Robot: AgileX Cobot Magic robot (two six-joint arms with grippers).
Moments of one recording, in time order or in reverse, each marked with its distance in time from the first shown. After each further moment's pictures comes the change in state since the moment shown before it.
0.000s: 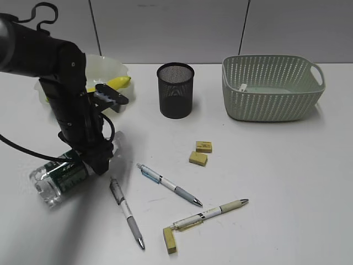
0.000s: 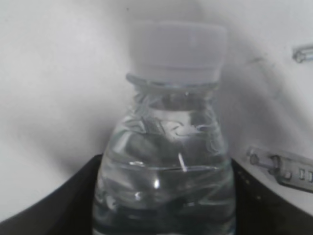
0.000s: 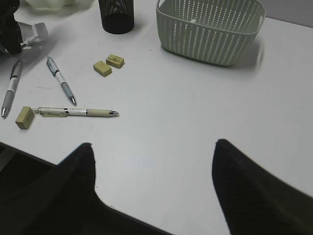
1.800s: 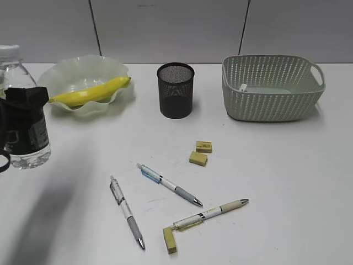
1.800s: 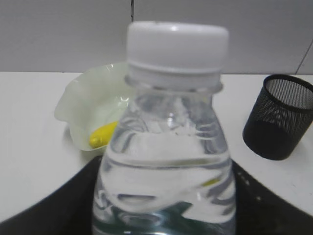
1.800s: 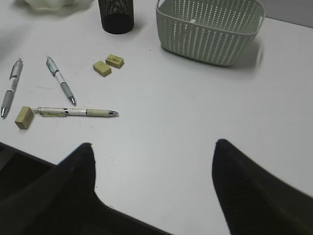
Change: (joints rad) left arm 0.001 -0.777 0.921 -0.438 -1.389 -0.145; right arm 0.000 -0.001 0.000 -0.002 0.000 0.000
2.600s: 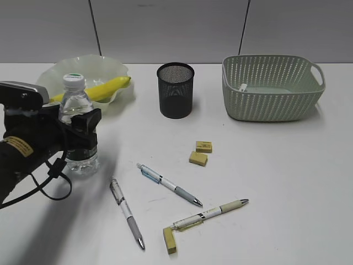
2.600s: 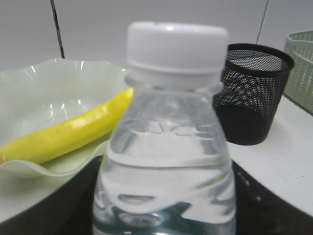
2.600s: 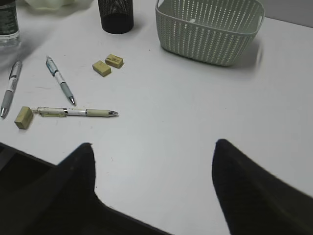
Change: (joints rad) left arm 0.000 0.599 -0.062 0.368 -0.598 -0.231; right arm 0.000 0.000 0.000 0.000 0.000 0.000
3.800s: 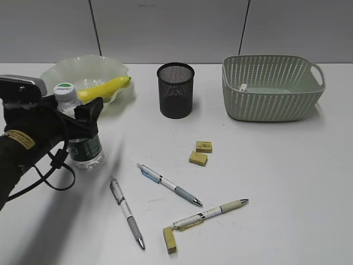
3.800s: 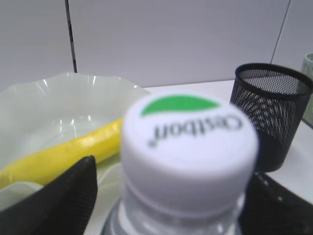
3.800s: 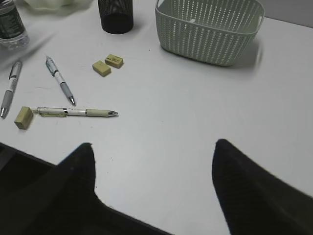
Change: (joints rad) left arm 0.000 0.016 -0.026 -0.035 -0.065 -0.007; right arm 0.000 0.000 0.000 0.000 0.000 0.001
